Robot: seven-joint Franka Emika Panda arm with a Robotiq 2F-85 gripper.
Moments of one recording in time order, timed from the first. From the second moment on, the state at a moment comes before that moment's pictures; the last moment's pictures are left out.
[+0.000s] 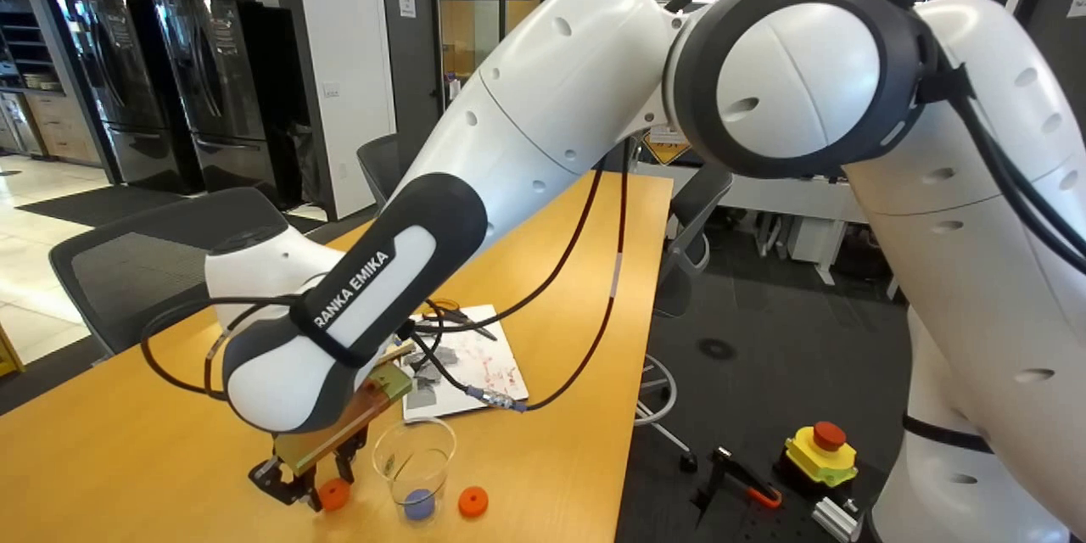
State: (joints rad) arm 0.47 0.63 0.09 -1.75 -0.11 2.34 0.47
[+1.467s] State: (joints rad) arm 0.35 0.58 0.10 -1.57 -0.05 2.23 0.37
